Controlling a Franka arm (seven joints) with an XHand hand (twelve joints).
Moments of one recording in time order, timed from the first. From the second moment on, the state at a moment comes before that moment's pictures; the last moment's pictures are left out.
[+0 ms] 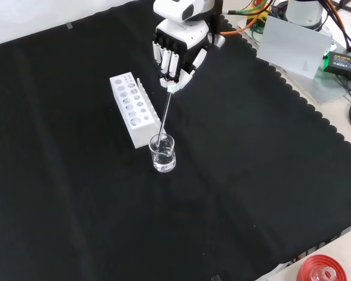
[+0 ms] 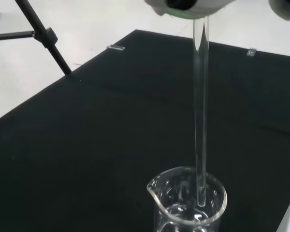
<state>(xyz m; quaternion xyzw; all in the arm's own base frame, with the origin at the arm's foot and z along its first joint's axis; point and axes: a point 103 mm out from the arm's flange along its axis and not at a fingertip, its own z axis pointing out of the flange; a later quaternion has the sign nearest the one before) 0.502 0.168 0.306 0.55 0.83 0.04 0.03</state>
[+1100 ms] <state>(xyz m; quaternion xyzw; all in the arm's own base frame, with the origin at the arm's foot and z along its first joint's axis) 0.523 0.168 0.236 0.54 0.84 0.01 0.01</state>
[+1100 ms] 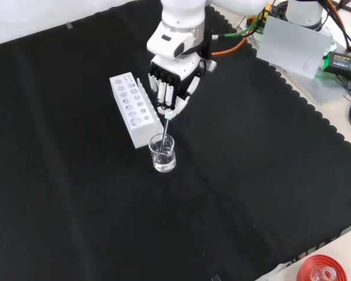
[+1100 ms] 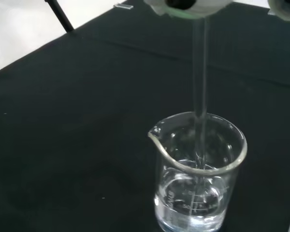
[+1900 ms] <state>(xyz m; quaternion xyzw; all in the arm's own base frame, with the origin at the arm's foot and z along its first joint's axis) 0.523 0.162 0.254 0.55 0.84 0.00 0.02</state>
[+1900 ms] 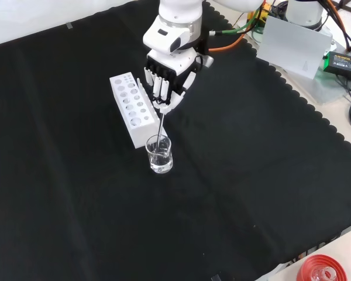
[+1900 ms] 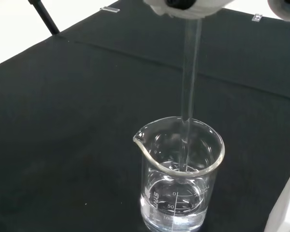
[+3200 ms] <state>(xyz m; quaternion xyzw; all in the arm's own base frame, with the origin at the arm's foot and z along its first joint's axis) 0.543 0.148 0.267 0.55 0.83 -0.03 0.01</state>
